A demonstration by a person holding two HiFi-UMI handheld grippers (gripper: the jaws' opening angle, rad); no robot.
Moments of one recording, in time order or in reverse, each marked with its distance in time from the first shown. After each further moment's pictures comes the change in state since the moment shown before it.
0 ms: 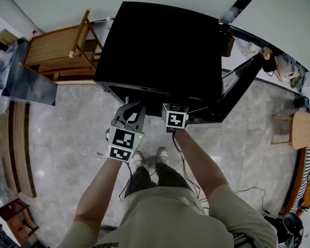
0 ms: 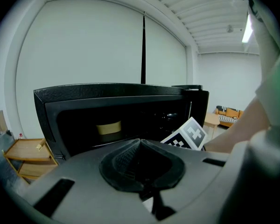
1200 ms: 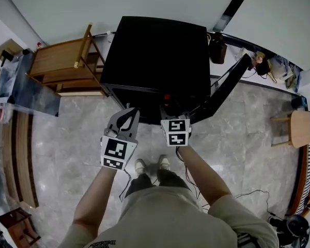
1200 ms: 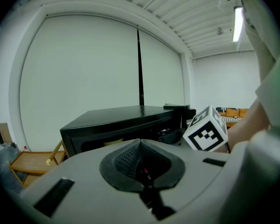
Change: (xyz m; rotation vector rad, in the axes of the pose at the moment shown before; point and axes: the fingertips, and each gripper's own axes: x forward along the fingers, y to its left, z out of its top) left arm -0.069 -0.012 0.046 0.063 -0.118 0.024; right arm -0.118 0.039 0.065 -0.165 -0.171 0.085
